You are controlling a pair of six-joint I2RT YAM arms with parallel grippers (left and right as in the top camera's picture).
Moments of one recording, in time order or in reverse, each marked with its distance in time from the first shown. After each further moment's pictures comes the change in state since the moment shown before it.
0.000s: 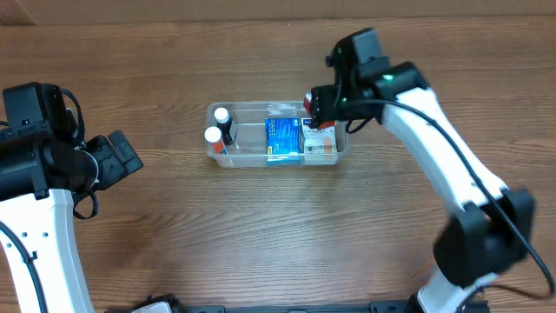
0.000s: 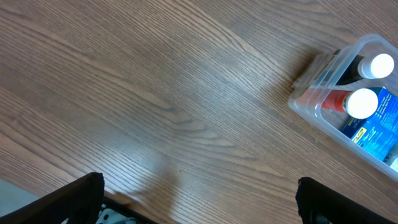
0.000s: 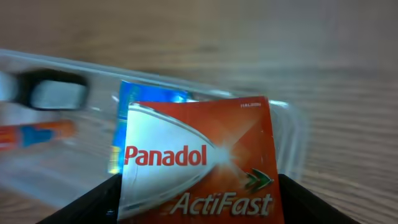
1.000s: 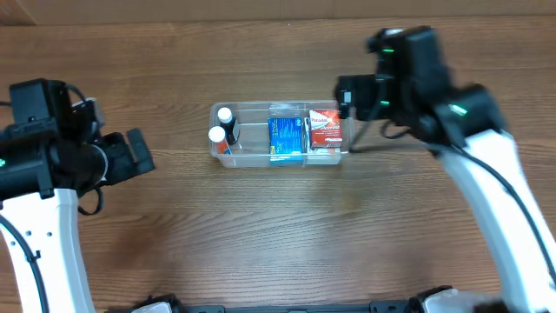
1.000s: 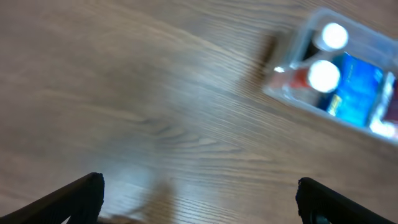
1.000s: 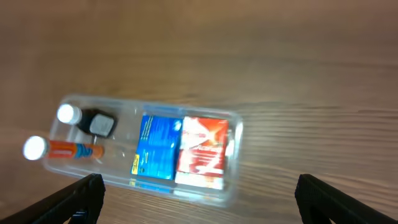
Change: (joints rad) left arm -0.048 0.000 0.000 0.043 0.124 0.200; right arm -0.039 -0.372 0.014 -0.098 0.121 0.010
